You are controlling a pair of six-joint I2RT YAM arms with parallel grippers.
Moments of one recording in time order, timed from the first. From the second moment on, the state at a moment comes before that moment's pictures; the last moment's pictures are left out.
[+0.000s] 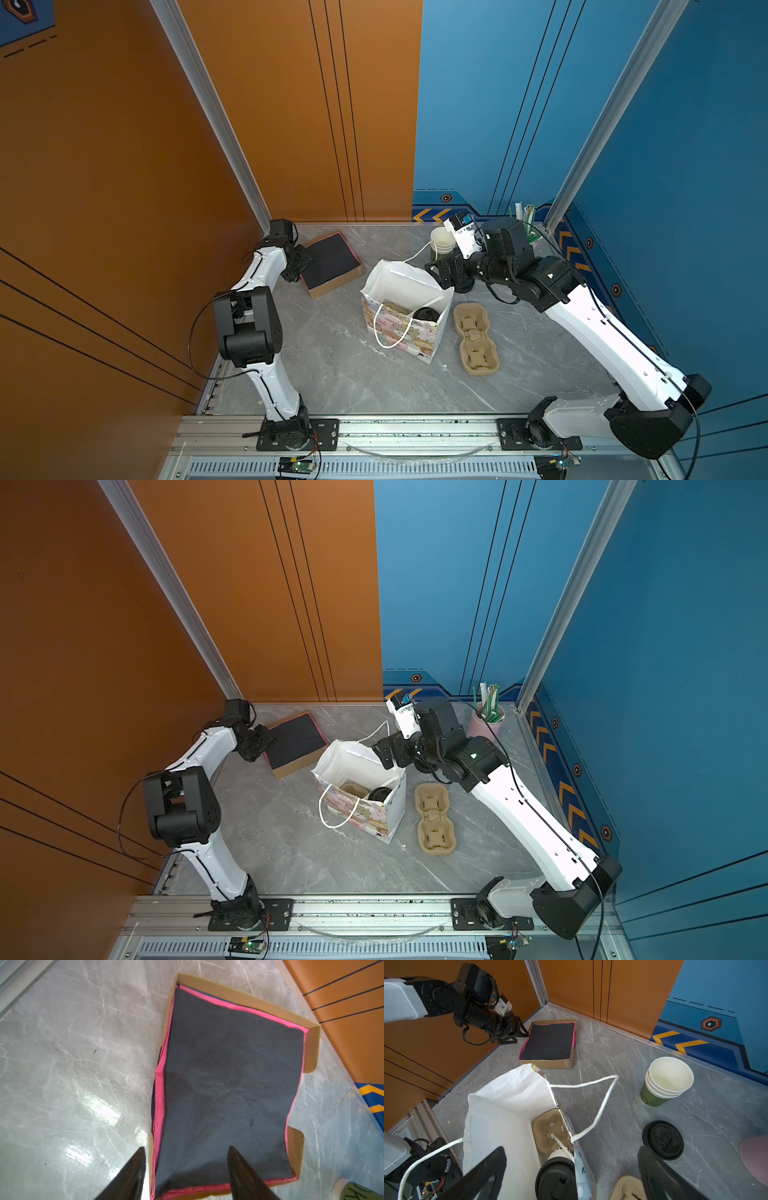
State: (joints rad) left arm 0.16 1.89 1.50 -0.67 0.05 -0.65; right arm 0.63 1.32 1.53 -0.76 -0.12 0.12
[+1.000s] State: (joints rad) left arm 0.18 2.08 1.63 -0.67 0.08 -0.68; right arm 0.61 1.30 1.51 -0.74 -0.17 0.16
